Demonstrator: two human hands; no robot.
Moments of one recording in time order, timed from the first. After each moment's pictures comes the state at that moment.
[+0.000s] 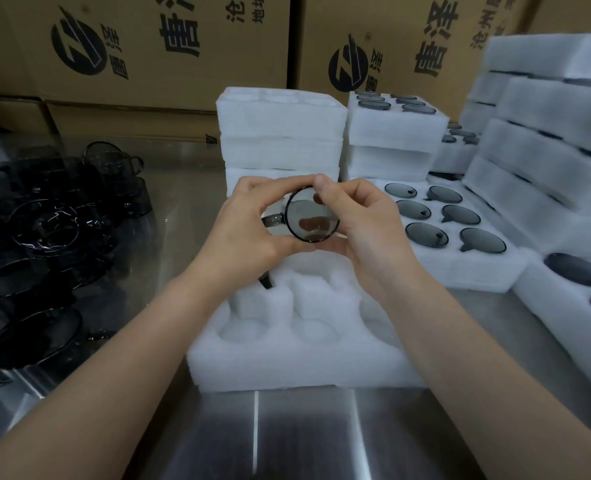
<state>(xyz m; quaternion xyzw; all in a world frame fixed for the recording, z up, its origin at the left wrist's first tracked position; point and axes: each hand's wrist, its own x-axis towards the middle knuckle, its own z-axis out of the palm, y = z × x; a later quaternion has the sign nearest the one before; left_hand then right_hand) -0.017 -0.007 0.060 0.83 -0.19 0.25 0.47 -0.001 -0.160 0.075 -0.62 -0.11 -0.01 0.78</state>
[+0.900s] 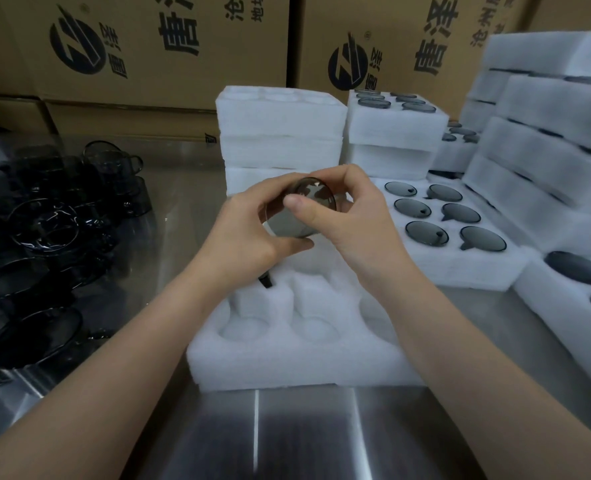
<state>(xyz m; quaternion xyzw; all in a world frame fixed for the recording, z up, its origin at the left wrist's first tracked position) -0.013 -0.007 0.056 0.78 -0.22 0.21 0.55 -0.001 -0.156 0.072 -0.69 -0.21 -0.09 0.69</state>
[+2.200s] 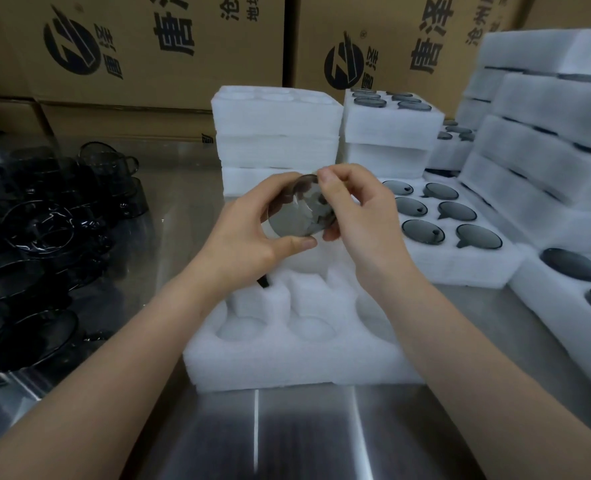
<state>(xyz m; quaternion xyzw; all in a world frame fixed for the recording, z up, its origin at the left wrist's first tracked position) -0.013 -0.009 0.056 0.79 -0.23 0.20 0.53 -0.001 -0.159 0.075 -0.69 -0.15 -0.14 0.69</state>
